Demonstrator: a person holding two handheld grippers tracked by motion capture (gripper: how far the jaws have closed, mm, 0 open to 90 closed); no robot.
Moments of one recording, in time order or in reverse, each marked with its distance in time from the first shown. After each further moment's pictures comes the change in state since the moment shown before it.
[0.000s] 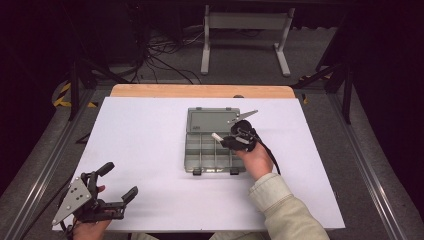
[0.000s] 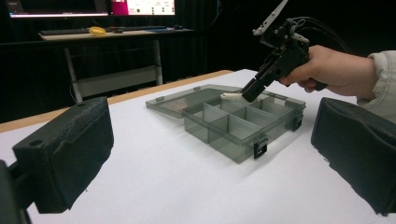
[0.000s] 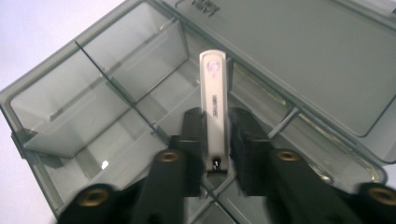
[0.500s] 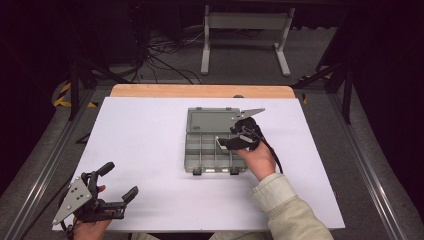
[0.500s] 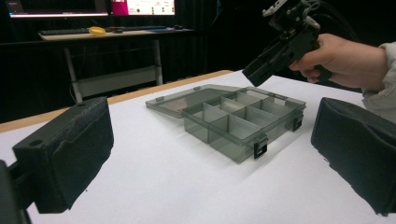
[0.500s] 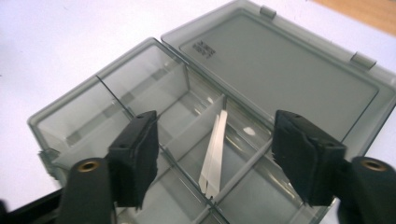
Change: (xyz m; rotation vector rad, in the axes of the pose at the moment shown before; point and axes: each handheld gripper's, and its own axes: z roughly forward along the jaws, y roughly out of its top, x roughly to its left) left arm 0.000 0.000 0.001 0.001 -0.001 -0.002; right arm 0.009 0.007 -0.025 -0.105 -0.028 -0.036
